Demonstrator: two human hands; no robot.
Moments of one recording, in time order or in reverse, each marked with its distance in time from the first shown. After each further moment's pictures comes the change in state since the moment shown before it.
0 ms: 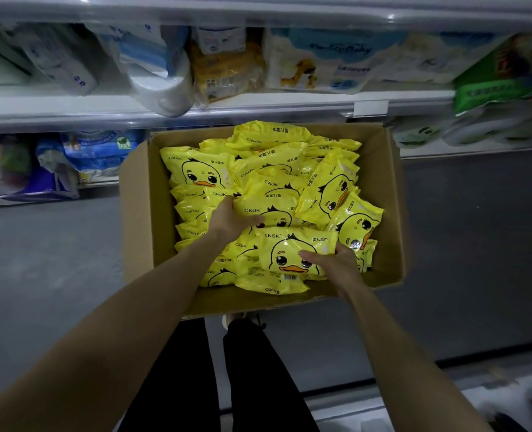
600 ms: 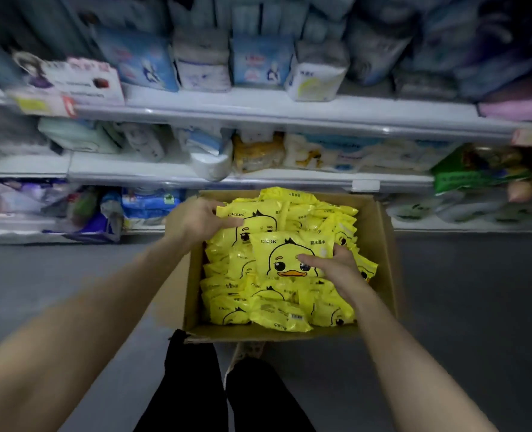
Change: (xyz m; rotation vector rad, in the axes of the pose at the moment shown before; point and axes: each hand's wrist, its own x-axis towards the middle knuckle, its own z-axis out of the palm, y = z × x) left_hand -0.080 0.055 -0.139 0.042 0.141 0.228; right_hand -0.049 -0.088 0.015 -0.093 -0.135 -0.235
